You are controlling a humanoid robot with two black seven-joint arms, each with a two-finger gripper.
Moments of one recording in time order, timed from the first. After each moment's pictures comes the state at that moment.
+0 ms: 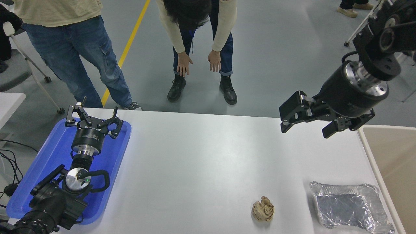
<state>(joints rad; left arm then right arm) -0.55 0.16 -1.10 -0.44 -0.08 -0.64 -0.35 2.55 -0.12 -1.52 1.64 0.05 0.78 0.24</state>
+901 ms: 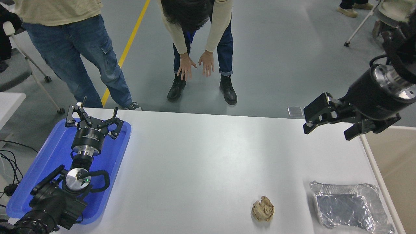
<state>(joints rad) -0.55 0.16 -1.10 -0.44 -0.08 -0.64 -0.35 2.46 -0.42 -1.57 1.63 -0.25 0.75 0.24</state>
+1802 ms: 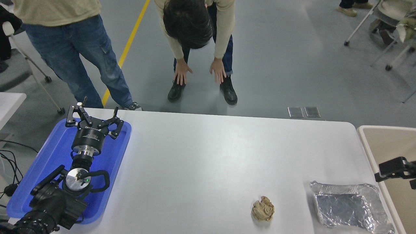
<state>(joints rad) -0.55 0.16 -1.10 -0.44 -0.08 -0.64 -0.35 1.45 -1.02 -0.98 1.18 -0.92 0.46 0.26</state>
